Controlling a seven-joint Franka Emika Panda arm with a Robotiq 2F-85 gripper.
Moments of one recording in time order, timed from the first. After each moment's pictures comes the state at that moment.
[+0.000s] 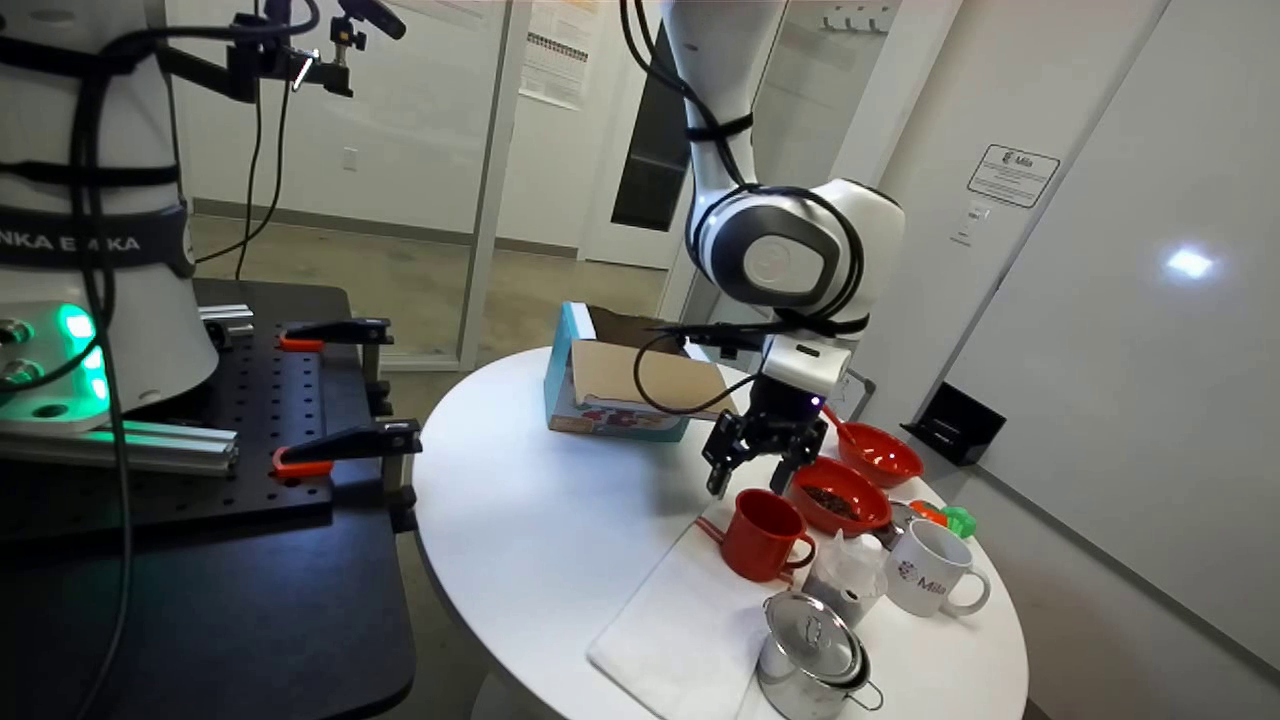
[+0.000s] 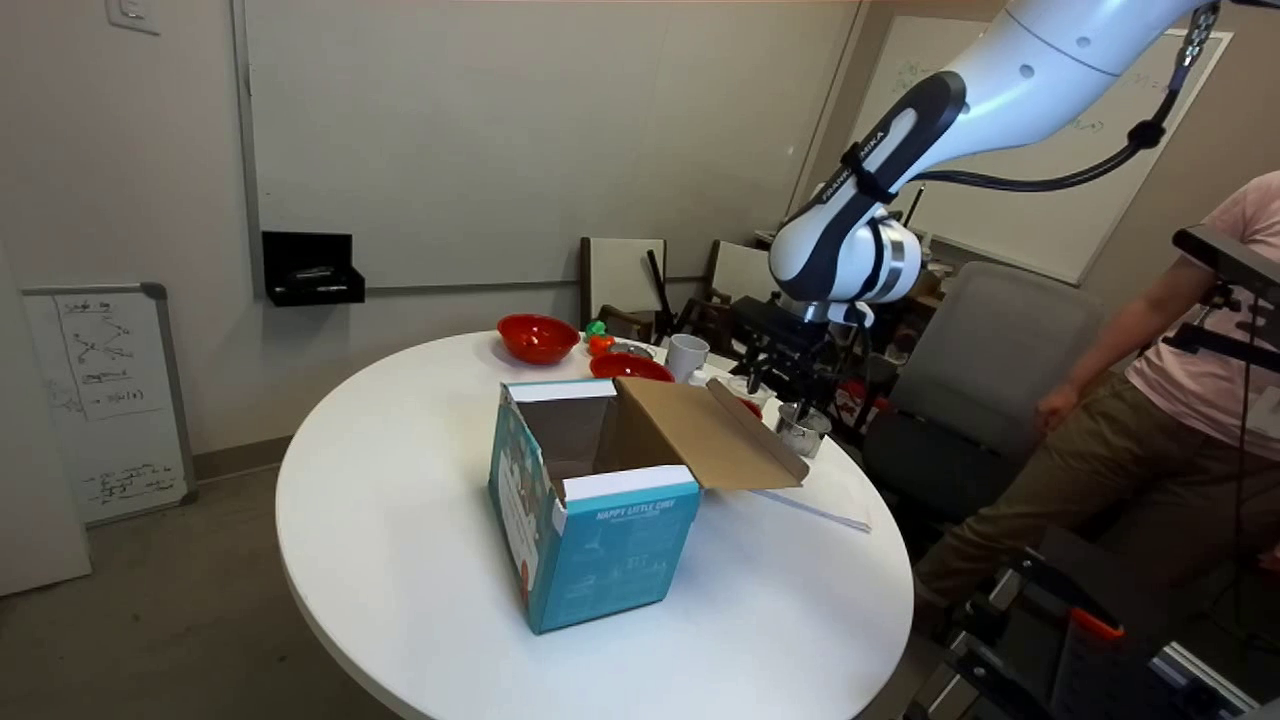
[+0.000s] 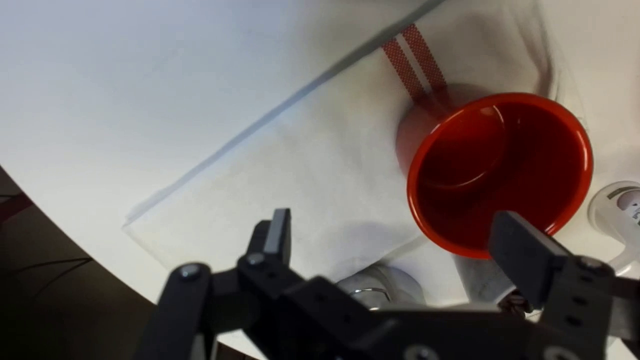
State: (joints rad) arm -0.06 0.73 -0.27 -1.97 0.20 2.67 1.22
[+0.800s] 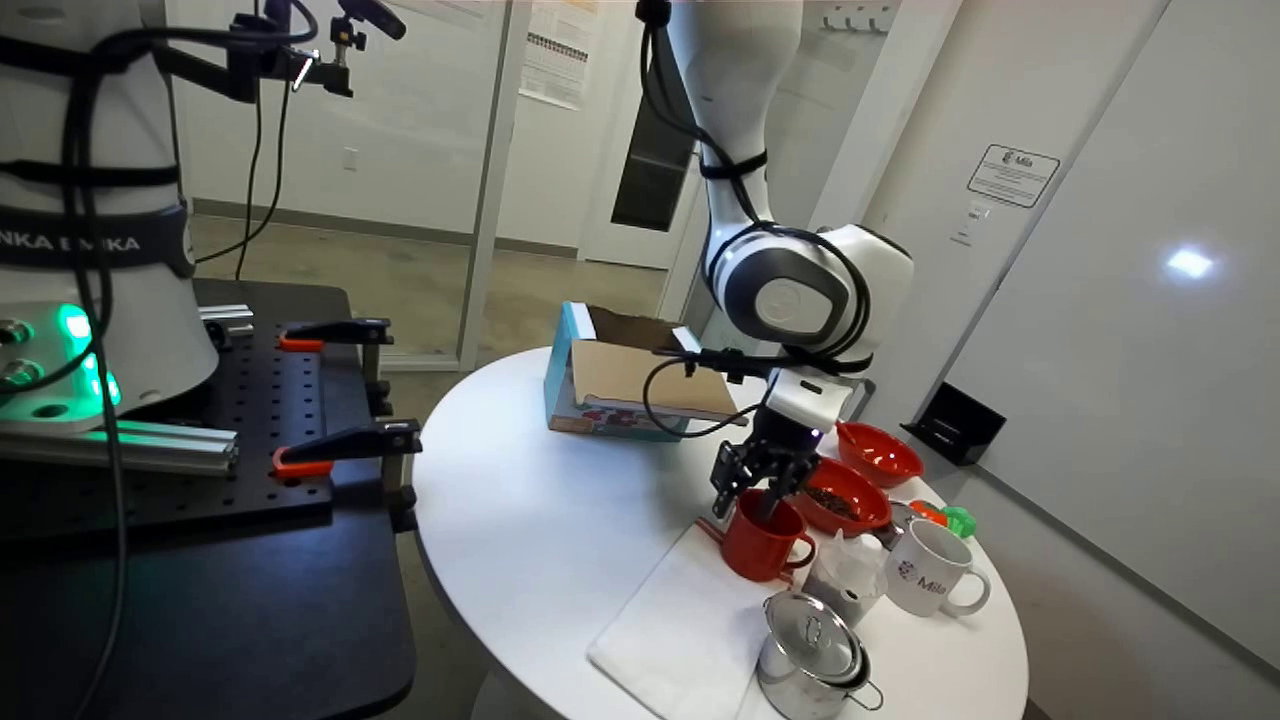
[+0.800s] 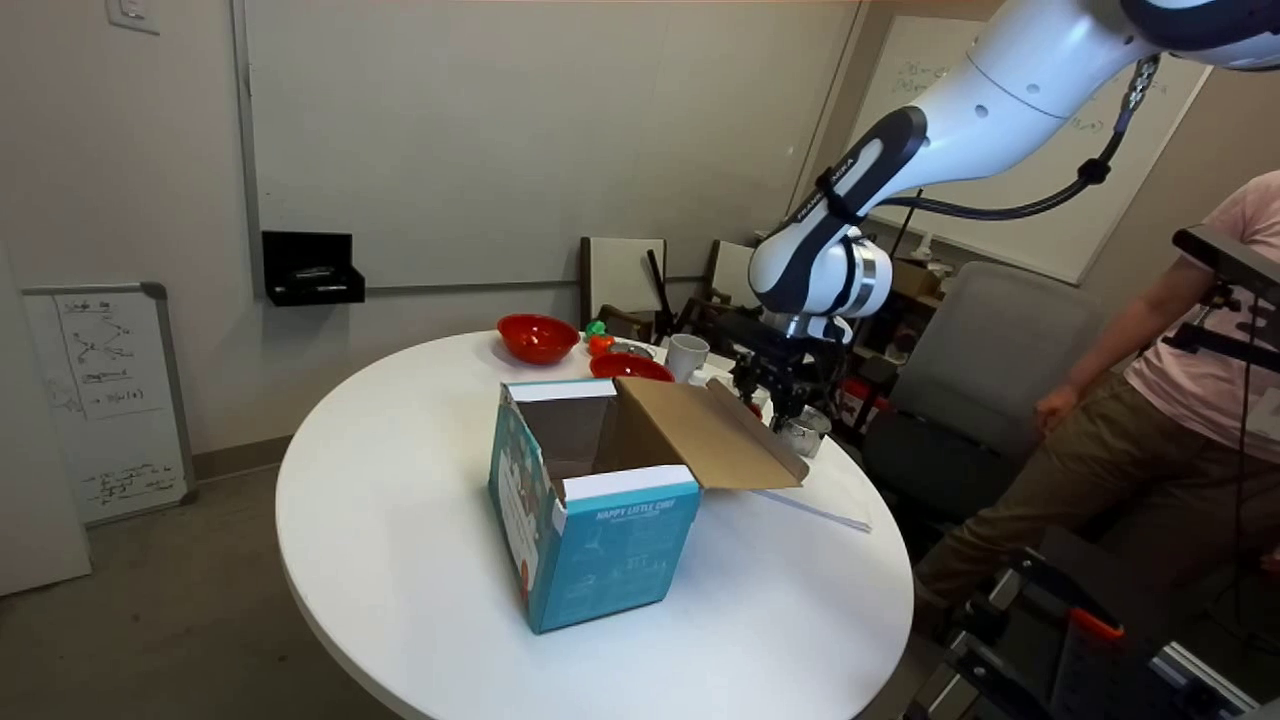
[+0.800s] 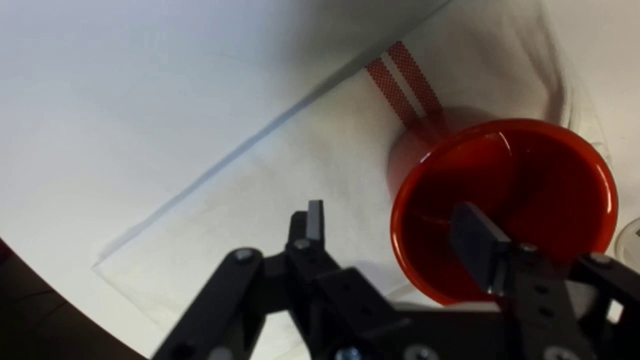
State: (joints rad) arm -0.12 0.84 -0.22 -1.83 0.24 2.61 1.22
